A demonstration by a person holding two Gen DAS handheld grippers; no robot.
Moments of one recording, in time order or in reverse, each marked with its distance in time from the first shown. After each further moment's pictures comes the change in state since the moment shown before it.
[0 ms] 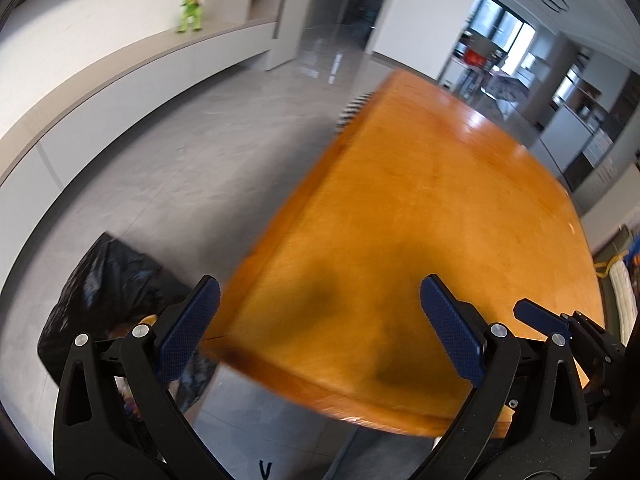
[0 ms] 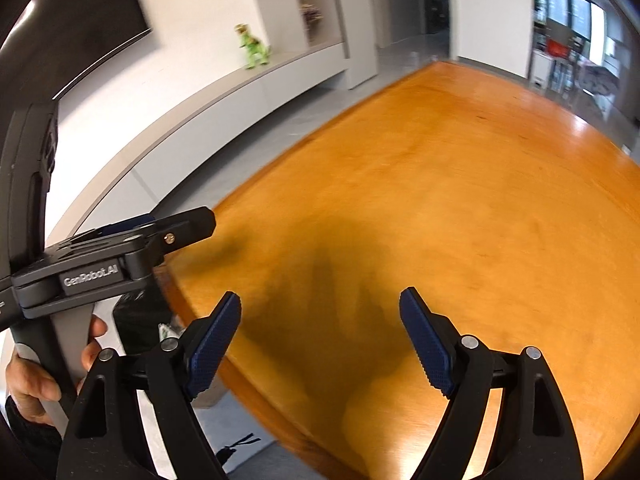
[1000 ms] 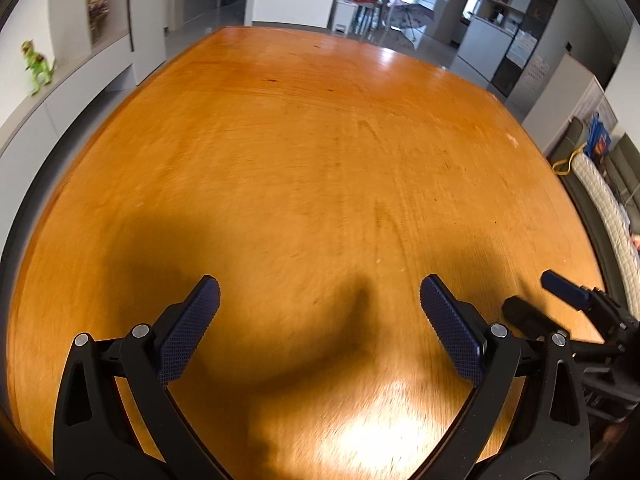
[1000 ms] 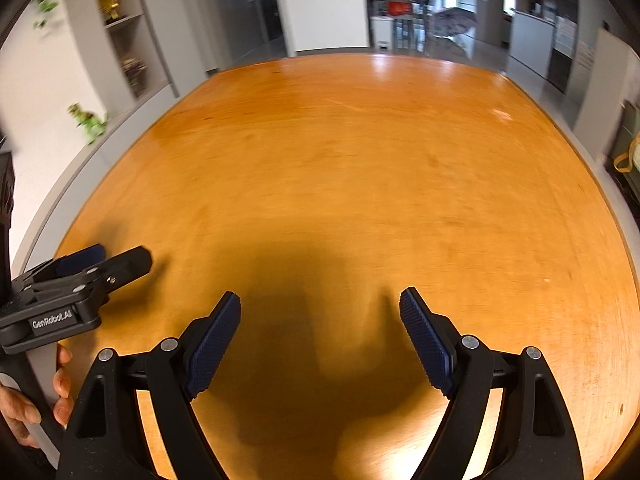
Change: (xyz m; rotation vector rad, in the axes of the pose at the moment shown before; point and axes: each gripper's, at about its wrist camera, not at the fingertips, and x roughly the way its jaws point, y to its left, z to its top) left arm 0.112 -0.209 0.005 0.340 0.113 -0.173; right arm -0.039 -0.224 -0.052 0.383 -0.071 -0.344
